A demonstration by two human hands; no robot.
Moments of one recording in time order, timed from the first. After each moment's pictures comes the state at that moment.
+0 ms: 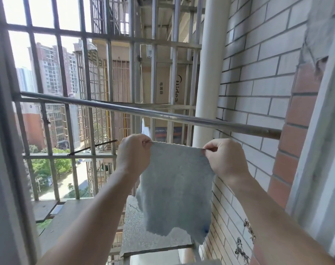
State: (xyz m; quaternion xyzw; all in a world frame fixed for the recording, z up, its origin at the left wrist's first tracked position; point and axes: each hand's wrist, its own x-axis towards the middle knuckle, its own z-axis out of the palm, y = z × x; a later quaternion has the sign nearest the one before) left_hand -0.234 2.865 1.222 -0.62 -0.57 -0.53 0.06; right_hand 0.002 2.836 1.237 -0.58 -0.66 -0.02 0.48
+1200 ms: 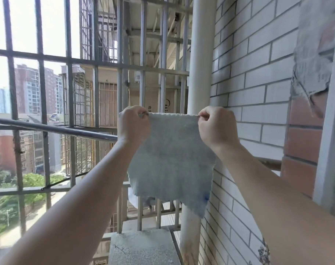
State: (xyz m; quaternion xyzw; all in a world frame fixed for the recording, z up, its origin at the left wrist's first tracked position) left_hand -0.220 2.957 1.357 -0.58 -0.47 -0.66 0.08; right_hand -0.012 2.897 1.365 -0.51 -0.62 -0.22 0.56
